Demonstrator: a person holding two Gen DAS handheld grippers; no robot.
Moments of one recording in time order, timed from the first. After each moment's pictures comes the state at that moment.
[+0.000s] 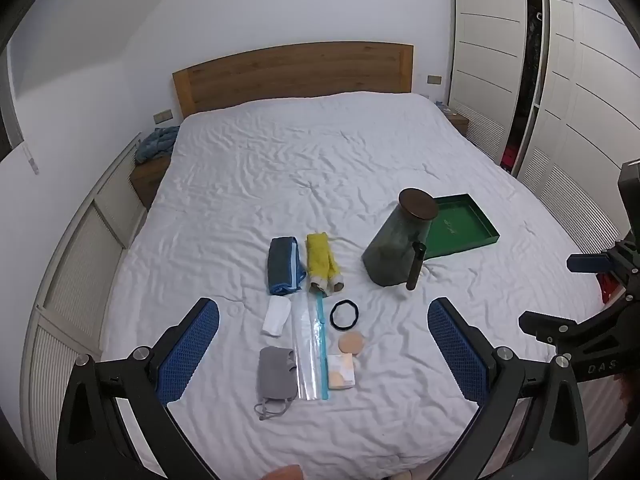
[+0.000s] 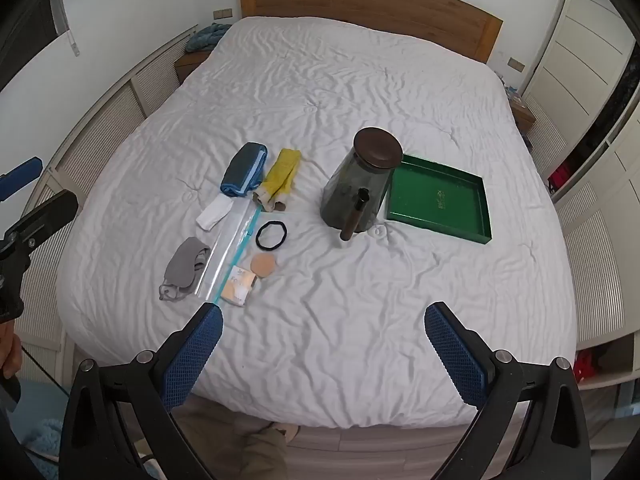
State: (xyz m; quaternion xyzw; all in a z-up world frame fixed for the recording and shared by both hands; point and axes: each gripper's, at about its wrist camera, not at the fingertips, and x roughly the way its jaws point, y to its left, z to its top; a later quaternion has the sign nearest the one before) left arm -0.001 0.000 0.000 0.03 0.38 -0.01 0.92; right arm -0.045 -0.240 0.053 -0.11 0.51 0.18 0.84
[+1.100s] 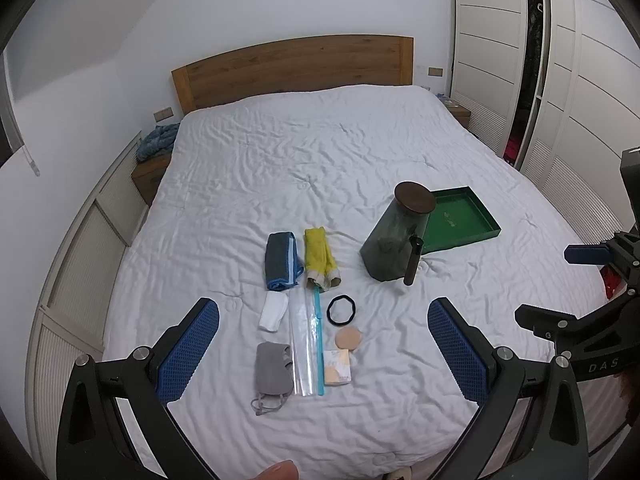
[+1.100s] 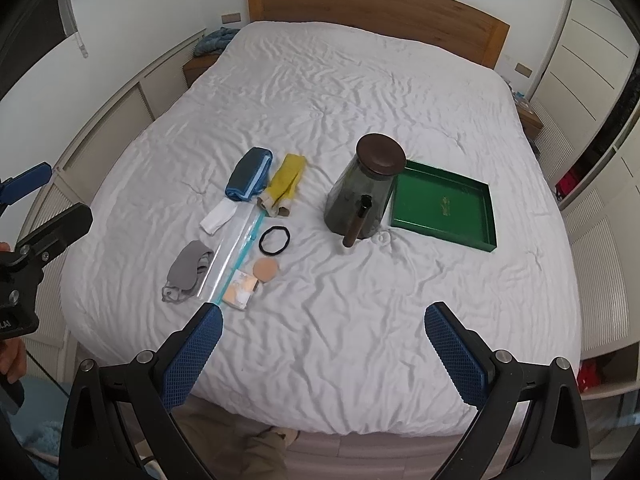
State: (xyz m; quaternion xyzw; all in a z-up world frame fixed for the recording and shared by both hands) left arm -0.003 0.000 -0.012 0.04 0.40 -0.02 0.92; right arm -0.039 -0.252 0.055 -0.11 0.50 0.19 0.84
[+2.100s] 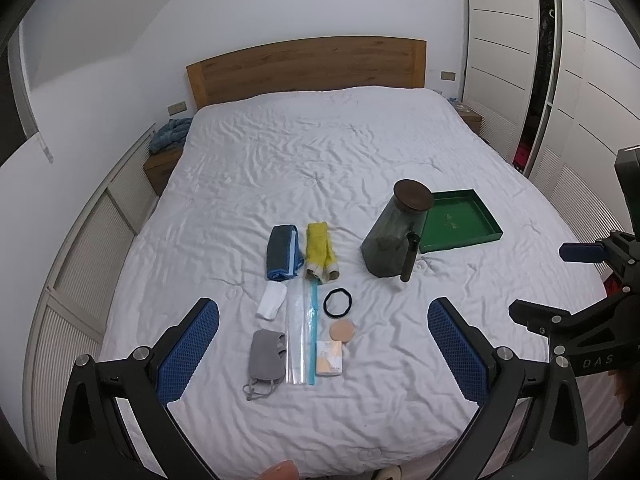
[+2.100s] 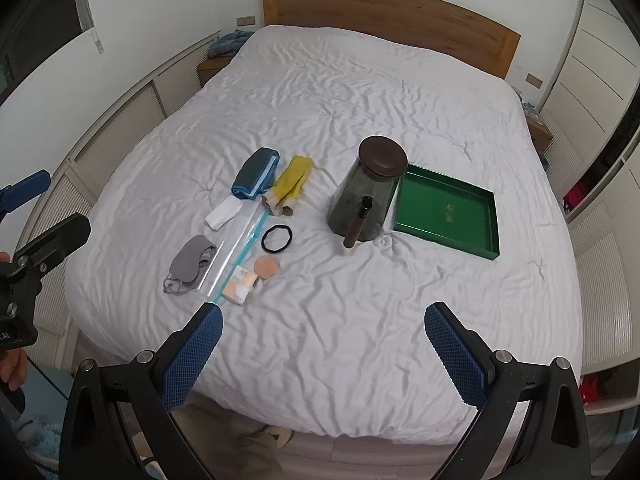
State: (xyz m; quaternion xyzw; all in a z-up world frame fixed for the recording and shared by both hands) left arm -0.027 -0.025 -0.005 0.03 0.40 0.02 0.92; right arm -0.047 -0.259 0.050 -0.11 0.49 0.22 0.84
